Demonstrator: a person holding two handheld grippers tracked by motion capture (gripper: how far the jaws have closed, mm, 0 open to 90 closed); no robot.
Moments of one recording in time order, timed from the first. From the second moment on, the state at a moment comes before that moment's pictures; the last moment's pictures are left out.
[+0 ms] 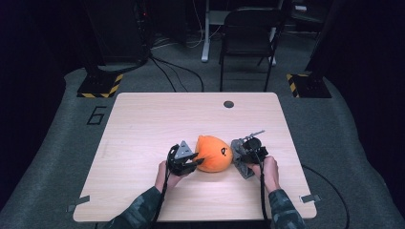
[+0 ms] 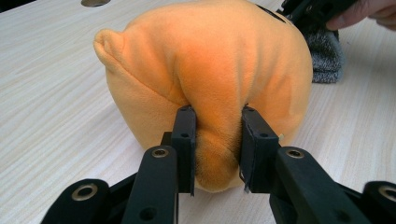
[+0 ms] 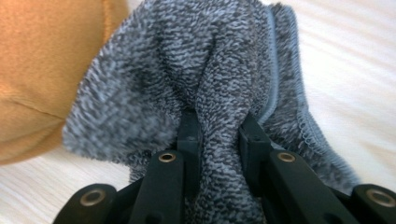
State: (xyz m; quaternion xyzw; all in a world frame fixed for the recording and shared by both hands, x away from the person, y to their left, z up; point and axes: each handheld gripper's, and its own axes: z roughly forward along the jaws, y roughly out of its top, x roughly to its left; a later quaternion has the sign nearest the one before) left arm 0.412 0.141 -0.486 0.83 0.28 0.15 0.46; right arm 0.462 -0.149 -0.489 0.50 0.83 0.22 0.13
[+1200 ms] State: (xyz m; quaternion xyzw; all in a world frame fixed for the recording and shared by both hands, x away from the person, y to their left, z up) left arm 0.421 0.157 -0.481 0.83 0.23 0.16 0.47; right arm 0.439 -0.099 -0.445 0.42 0.84 0.30 0.17
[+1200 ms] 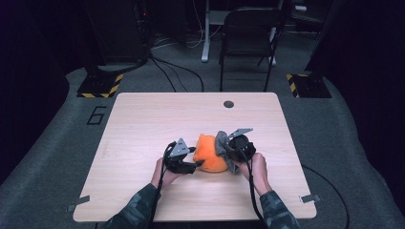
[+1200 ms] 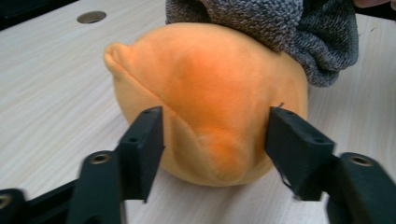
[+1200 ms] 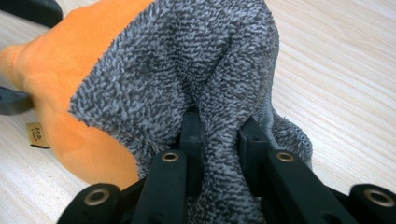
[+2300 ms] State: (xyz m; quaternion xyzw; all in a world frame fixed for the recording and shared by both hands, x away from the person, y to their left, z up) left arm 0.420 0.136 -0.515 0.87 0.11 0.24 0.42; right arm 0.448 -0.107 -0.447 0.43 0.83 0.30 0.15
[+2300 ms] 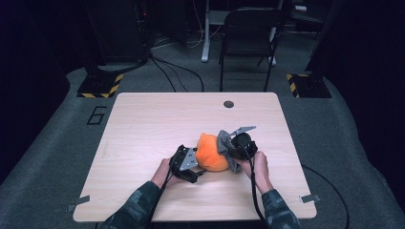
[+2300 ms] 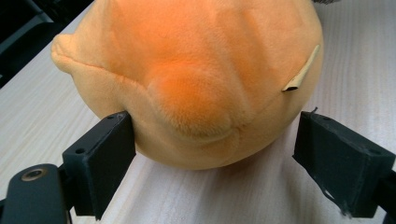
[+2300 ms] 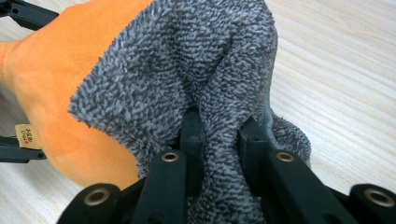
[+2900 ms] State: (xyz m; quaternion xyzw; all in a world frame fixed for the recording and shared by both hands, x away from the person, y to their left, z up) left arm 0.419 0.136 -0.519 0.86 0.12 0.24 0.43; right arm 0.445 -0.112 -0.445 0.44 0.82 0.33 0.15
